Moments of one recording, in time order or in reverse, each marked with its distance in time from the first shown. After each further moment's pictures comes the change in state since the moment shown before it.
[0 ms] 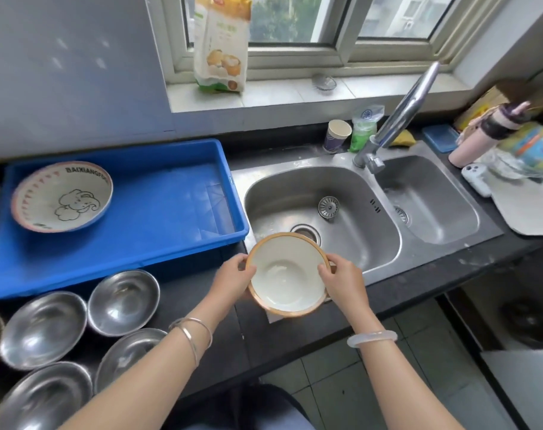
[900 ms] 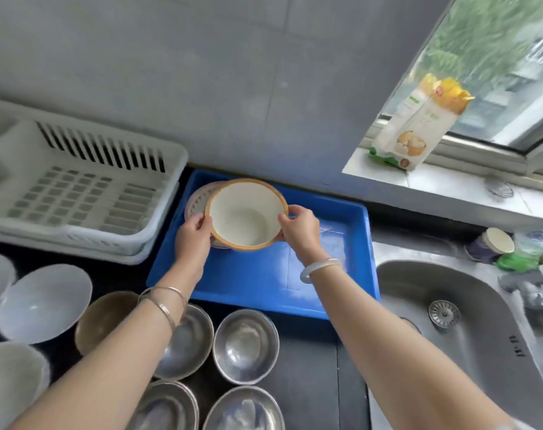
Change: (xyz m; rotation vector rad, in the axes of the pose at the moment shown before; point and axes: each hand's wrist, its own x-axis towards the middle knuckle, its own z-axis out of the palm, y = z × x) left_hand 0.054 -0.049 -0.308 -0.584 0.755 0.071; right_hand 0.076 -0.334 0.233 0.240 -0.326 -0.257
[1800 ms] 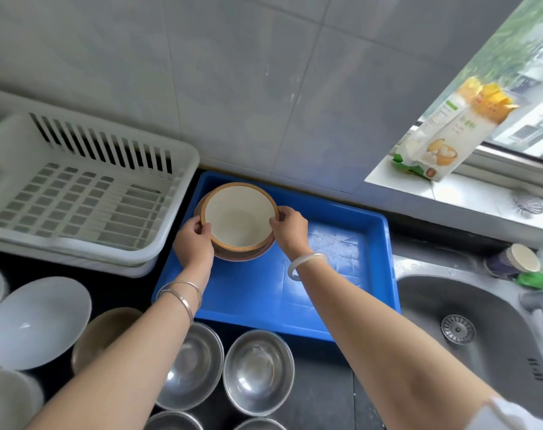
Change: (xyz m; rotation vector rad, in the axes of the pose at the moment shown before) left_hand 0.055 -0.024 0.004 0.209 0.254 0.002; right_hand 0.043 0.000 0.055 -0.206 -0.050 -0.080
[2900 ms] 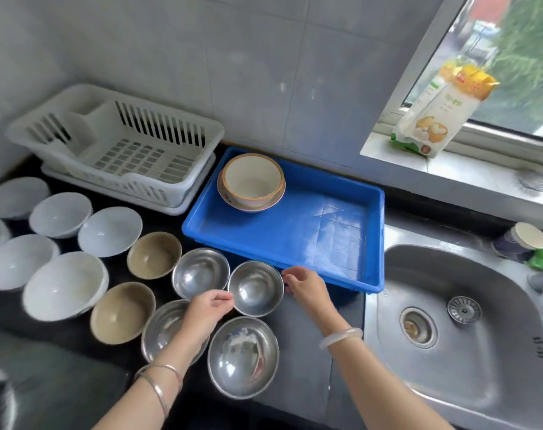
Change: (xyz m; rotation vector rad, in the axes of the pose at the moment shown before) left_hand -0.231 -0.088 -0.103 0.125 -0.406 -0.192; right_hand -0.194 0.122 -0.046 0.093 -0.342 0.104
